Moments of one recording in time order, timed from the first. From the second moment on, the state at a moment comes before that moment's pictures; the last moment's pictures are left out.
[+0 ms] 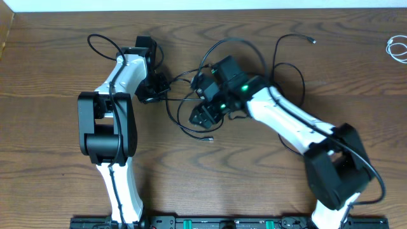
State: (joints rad) left arm -0.06 2.17 1.58 -0.96 0.08 -0.48; right arm 0.65 1.94 1.39 -0.55 -0.51 -0.06
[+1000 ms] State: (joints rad) left arm -0.05 2.17 1.58 -0.95 0.10 -0.45; right arm 0.77 2.13 1.40 -0.36 -0.43 0.14
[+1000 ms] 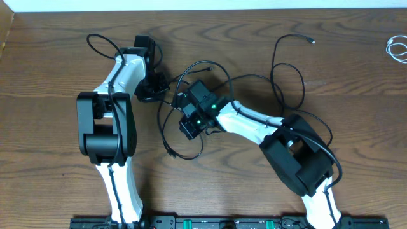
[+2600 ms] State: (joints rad) left arm -0.05 1.61 1.61 -1.01 0.12 -0.40; right arm -0.76 1.54 1.74 -0.43 -0.48 0.35
